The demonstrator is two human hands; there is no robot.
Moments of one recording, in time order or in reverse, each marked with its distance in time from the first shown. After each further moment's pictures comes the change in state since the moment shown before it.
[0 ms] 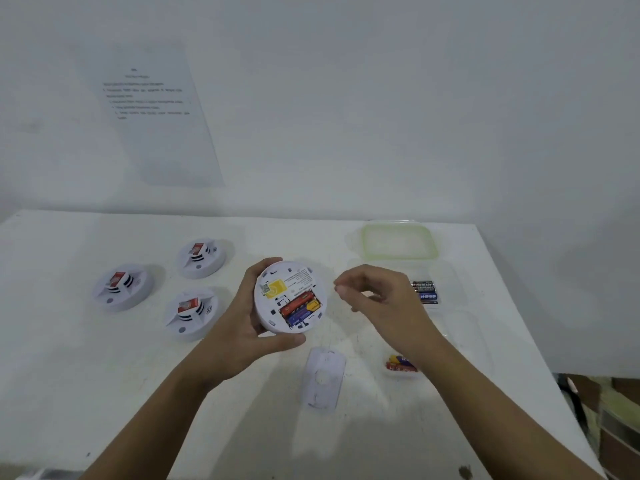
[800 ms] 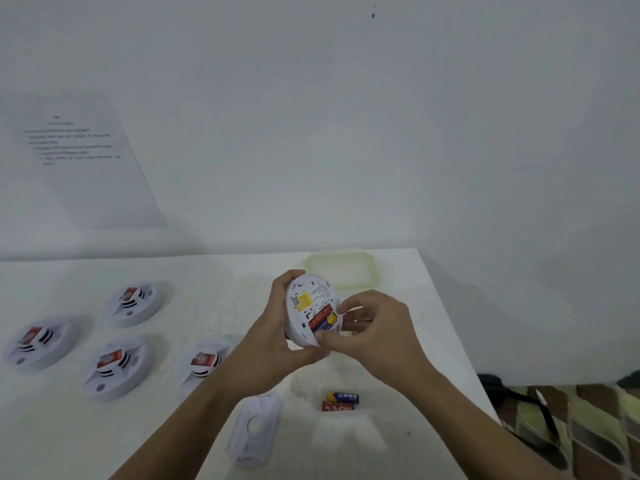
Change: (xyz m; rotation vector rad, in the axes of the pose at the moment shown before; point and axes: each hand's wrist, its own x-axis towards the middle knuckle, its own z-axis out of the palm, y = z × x) left_hand 0.069 0.040 0.112 0.082 -0.135 0.121; right_hand -0.016 0.014 -0.078 -0.139 0.236 0.073
